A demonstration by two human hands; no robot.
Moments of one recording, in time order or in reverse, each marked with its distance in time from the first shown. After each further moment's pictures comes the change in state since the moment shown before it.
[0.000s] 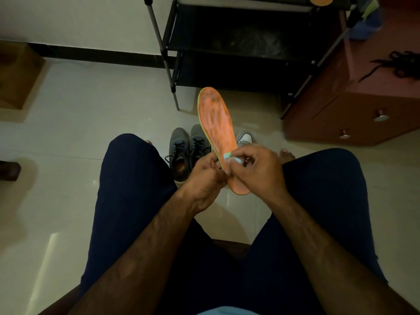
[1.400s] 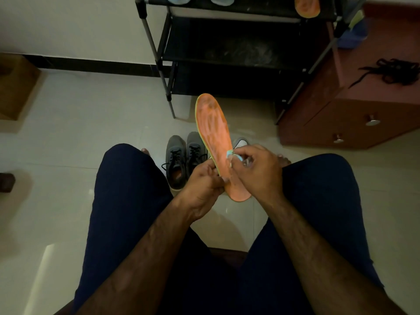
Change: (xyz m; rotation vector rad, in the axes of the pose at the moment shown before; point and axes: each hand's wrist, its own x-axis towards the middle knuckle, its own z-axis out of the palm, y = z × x) left_hand 0.004 0.001 0.000 -0.010 -0.071 0.017; right_hand 0.010 0.004 -0.003 -0.060 0.118 0.033
